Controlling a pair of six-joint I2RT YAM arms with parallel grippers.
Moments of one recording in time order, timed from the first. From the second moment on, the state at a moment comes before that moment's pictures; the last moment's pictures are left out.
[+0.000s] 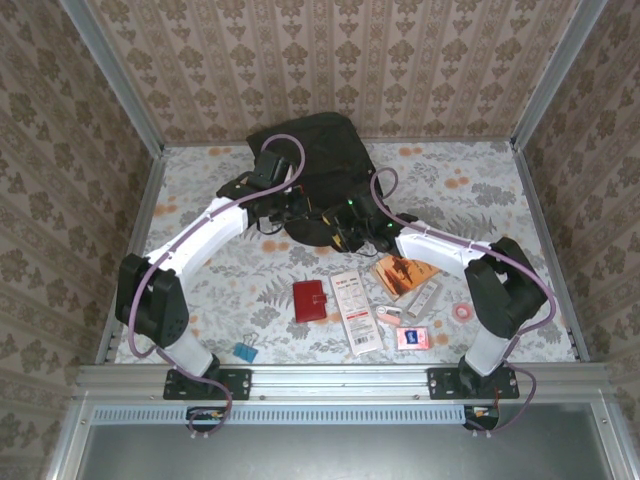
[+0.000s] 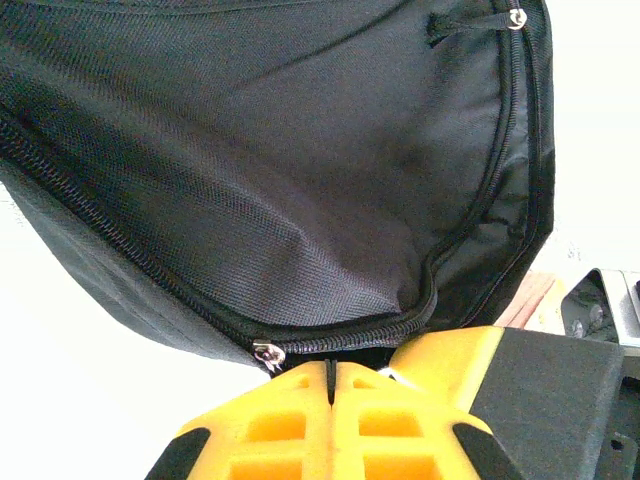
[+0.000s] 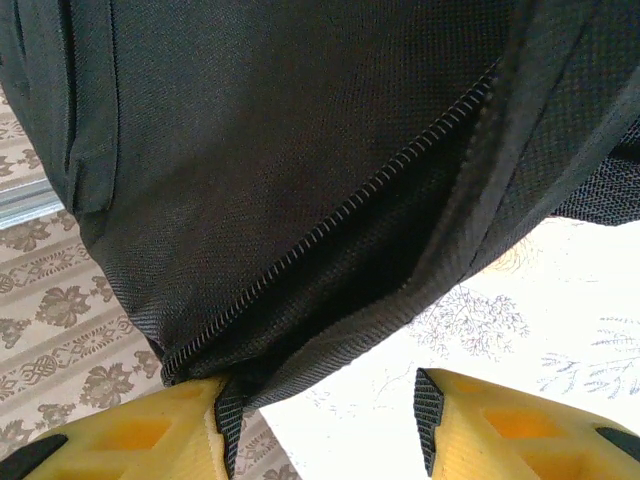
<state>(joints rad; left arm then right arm) -0.56 1.62 1.37 -0.62 0.17 -0.64 0.60 1.72 1.13 -0.11 -0.13 1.58</state>
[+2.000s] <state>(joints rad) -0.35 1.62 1.35 -0.64 0.19 -0.58 0.56 1.69 1.11 -0.07 -0.17 1.49</state>
